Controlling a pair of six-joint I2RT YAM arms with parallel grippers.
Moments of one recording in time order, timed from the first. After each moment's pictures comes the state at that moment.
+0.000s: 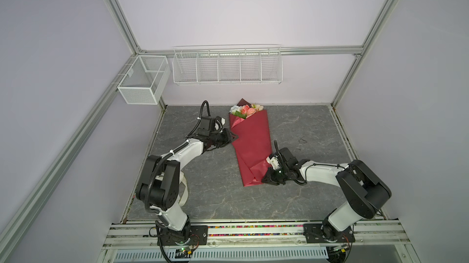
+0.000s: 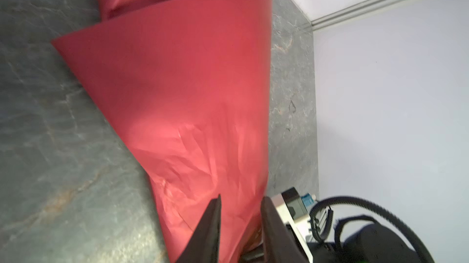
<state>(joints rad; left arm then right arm) -0.38 1.64 1.04 -0.11 0.60 -0.71 0.63 1.61 0.69 -0.16 -0.53 0.71</state>
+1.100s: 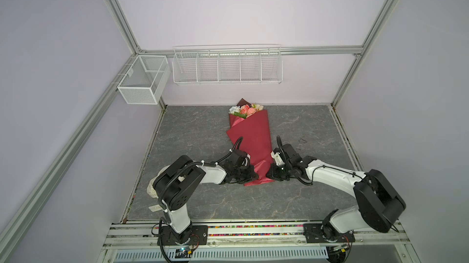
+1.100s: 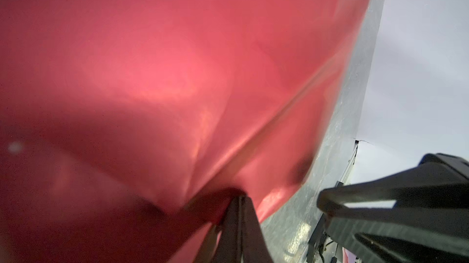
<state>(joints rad) -0.79 1.77 0.73 0.21 0.47 -0.93 0.64 1.47 0.76 -0.38 -0.33 0.70</state>
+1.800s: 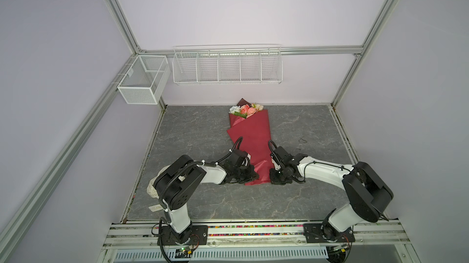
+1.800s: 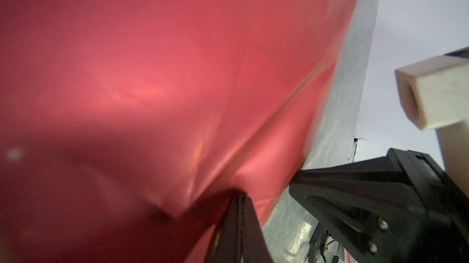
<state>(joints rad) -0.79 1.78 0.72 0.24 0.48 -0.91 0.70 1.58 0.83 -0.57 -0.16 0.66</state>
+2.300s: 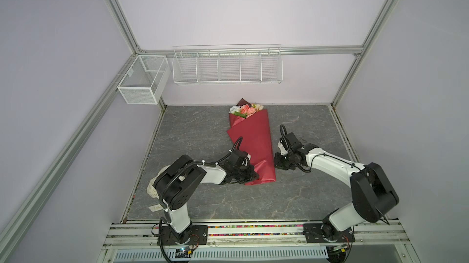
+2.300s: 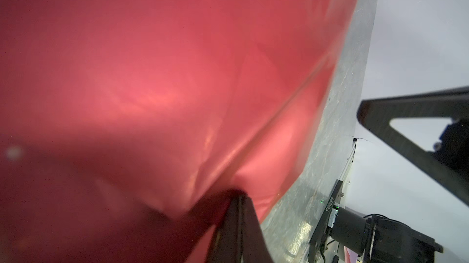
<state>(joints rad) -0.79 1.78 0.72 0.25 0.48 -0.91 0.52 1.60 0.97 -0.53 -0.21 0.61</state>
